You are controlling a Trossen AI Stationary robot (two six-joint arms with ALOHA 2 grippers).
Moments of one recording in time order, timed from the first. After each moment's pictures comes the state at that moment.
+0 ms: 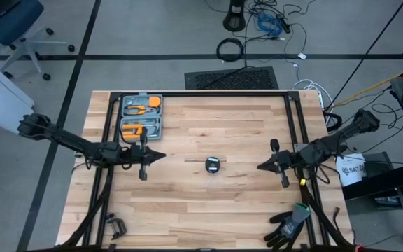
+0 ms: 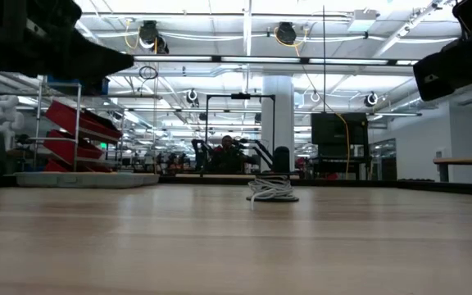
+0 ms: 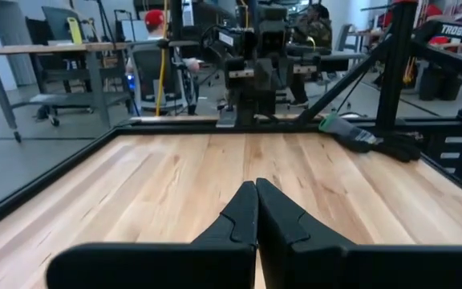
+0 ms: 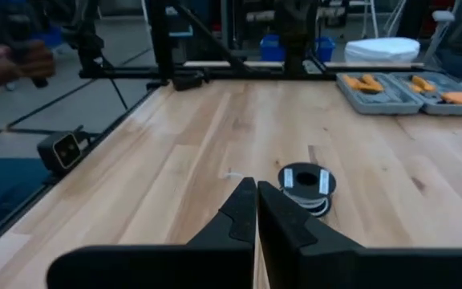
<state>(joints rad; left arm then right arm) -0.26 0.81 0.07 0.75 -0.31 0.04 0.52 0.33 0.13 0.00 0.36 0.13</state>
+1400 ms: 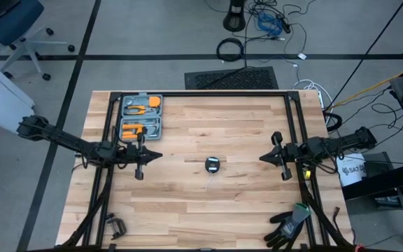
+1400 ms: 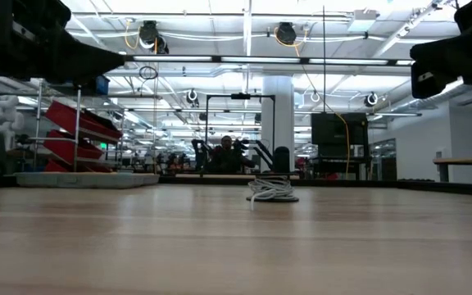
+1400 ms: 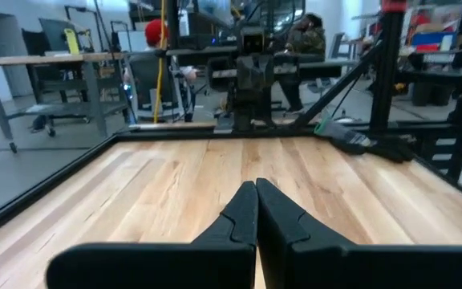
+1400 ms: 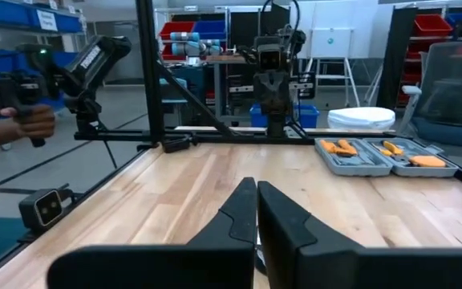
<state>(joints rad) -0.26 0.69 0.01 0.72 -0.29 0.06 0.28 0.00 0.01 0.05 0.16 0.03</state>
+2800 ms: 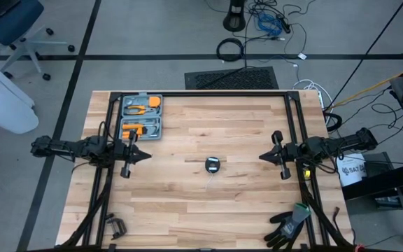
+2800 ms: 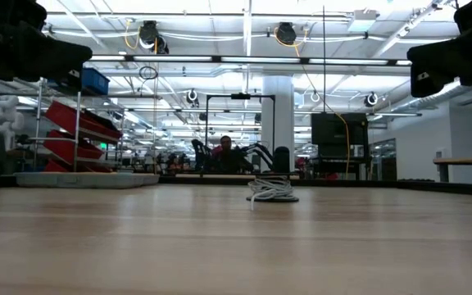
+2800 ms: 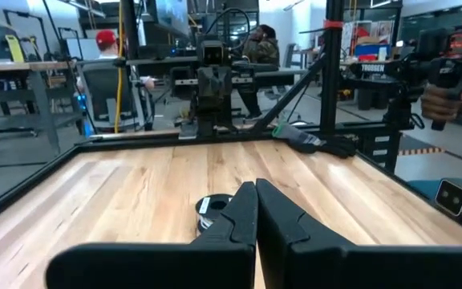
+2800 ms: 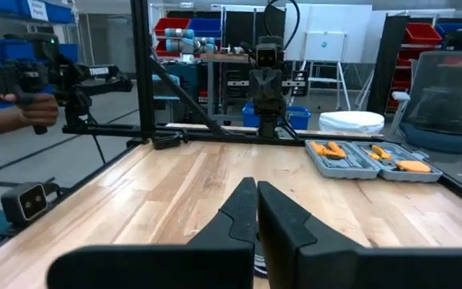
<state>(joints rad) -0.13 0.00 0.01 0.03 0.00 0.05 0.25 0.00 0.02 0.04 0.15 -0.01</state>
